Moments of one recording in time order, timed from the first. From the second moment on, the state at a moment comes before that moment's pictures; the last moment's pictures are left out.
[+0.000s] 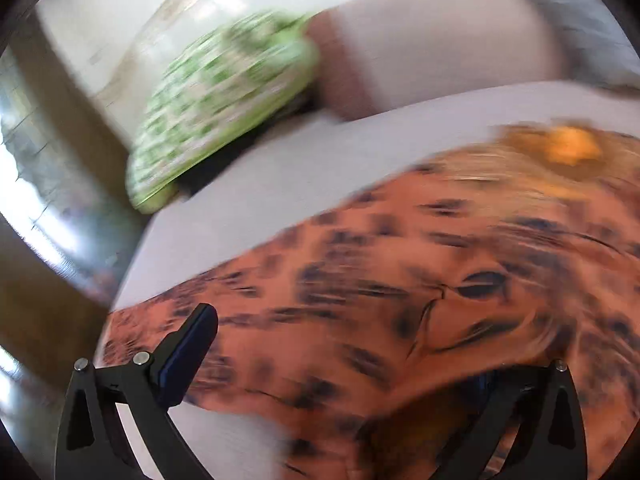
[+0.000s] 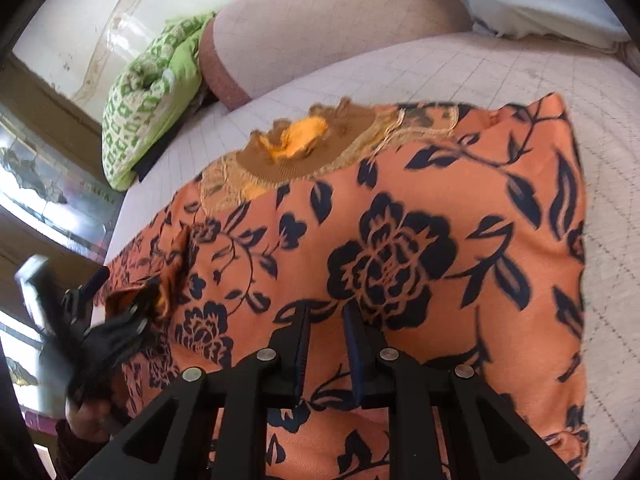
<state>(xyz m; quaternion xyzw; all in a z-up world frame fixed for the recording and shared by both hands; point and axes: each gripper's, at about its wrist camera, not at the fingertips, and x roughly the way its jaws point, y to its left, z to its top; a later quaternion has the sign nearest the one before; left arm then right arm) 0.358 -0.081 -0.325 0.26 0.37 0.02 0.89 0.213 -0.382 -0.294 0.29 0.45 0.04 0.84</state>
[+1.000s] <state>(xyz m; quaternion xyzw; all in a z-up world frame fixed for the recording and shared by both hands) 0.366 -0.019 -0.334 0.13 0.54 0.00 0.83 0.210 -0.406 -0.314 0.35 0.49 0.02 0.80</state>
